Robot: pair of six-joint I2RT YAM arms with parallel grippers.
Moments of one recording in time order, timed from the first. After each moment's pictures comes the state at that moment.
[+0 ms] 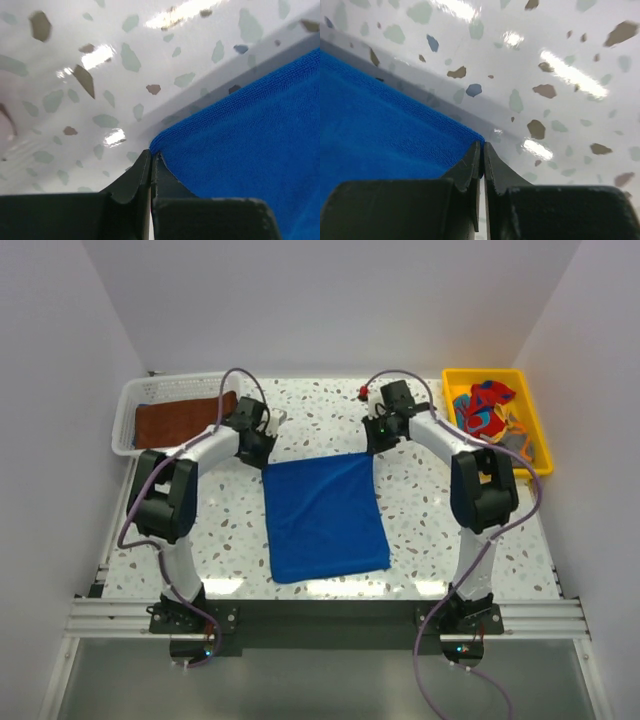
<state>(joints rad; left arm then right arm) -0.29 1.91 1.31 -0.50 0.10 0.08 0.31 2.03 1.54 -0.55 -0.24 -0.07</state>
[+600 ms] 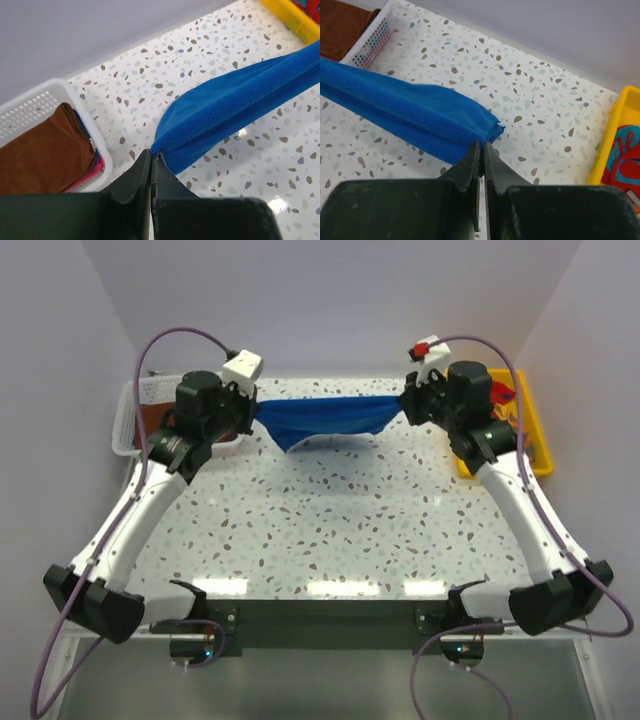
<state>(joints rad) -0.37 1.29 1.37 -0.45 0.05 0.09 0.32 1.34 1.44 -0.46 -0.12 -0.07</state>
